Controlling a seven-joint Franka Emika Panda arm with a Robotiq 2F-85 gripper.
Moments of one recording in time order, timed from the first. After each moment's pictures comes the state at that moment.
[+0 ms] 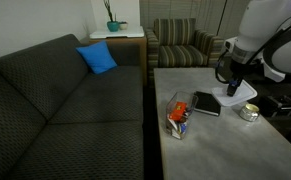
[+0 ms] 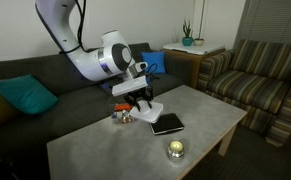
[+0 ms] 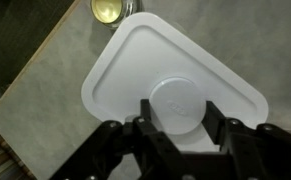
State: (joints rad) arm 0.31 1.03 -0.24 -1.73 -0.44 2.94 -0.08
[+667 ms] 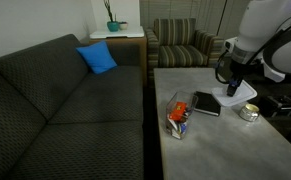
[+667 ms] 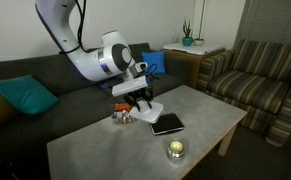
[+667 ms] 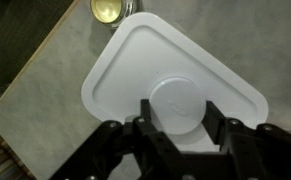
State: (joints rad) arm 0.31 1.03 -0.24 -1.73 -0.44 2.94 -0.08
